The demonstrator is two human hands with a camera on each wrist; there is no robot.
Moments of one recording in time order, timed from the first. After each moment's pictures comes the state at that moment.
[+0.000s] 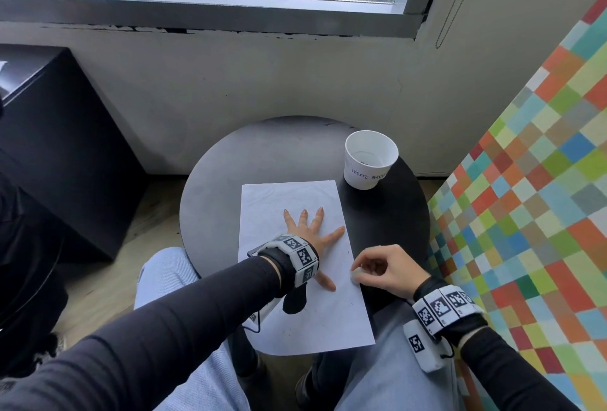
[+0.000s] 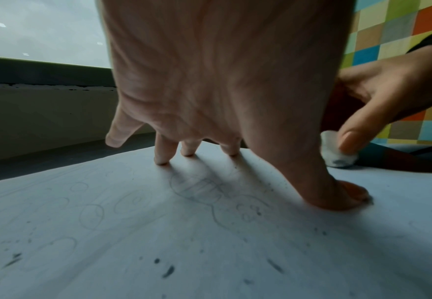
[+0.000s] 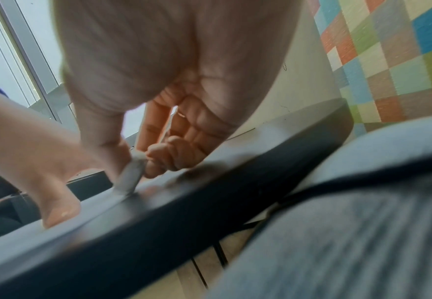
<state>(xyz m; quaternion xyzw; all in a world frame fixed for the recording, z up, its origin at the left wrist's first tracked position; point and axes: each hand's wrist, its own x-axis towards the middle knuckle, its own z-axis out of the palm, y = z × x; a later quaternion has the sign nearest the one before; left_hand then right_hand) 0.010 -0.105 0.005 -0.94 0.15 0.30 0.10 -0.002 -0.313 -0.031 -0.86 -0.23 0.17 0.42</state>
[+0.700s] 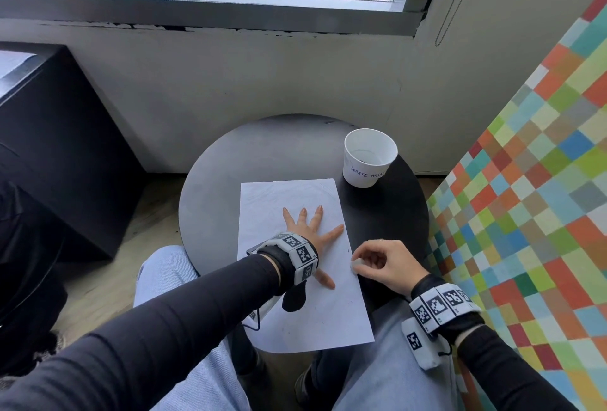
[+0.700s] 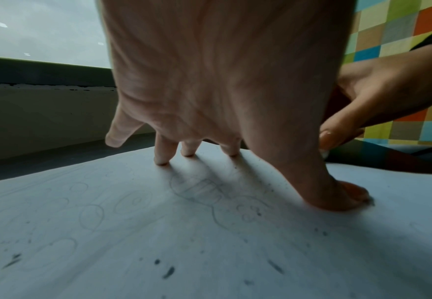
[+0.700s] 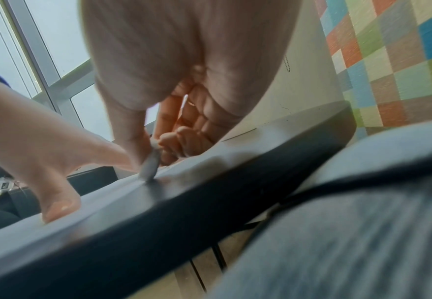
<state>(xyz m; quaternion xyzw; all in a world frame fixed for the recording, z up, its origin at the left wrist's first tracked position) 0.010 -0.107 0.003 -0.94 0.15 0.29 0.09 0.001 -0.313 -0.036 -0.86 -0.22 0.14 0.43</state>
